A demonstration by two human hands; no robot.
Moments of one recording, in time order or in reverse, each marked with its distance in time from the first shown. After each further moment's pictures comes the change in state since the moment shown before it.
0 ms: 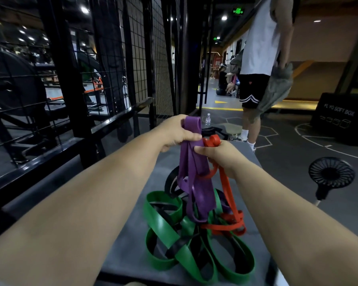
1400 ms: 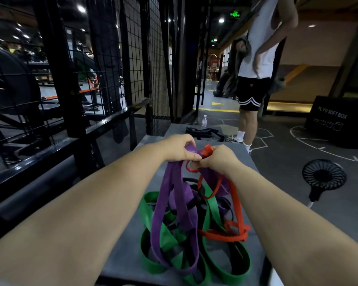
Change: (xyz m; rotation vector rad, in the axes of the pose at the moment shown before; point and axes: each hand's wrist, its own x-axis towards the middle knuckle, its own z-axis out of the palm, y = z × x) left_hand 0.008 -0.023 0.014 0.745 -0.132 0.003; right_hand 0.003 0.001 -0.008 -0.651 0.118 0.064
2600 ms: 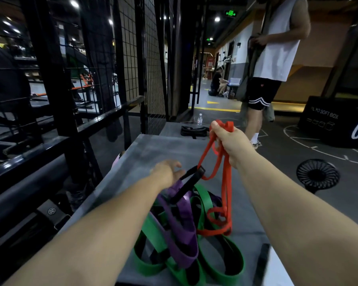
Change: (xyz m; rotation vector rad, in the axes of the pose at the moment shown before) left_hand 0.012 -0.046 0.088 -0.103 0.025 -0.230; right_hand 0.008 0.001 -0.031 0.770 0.240 -0.028
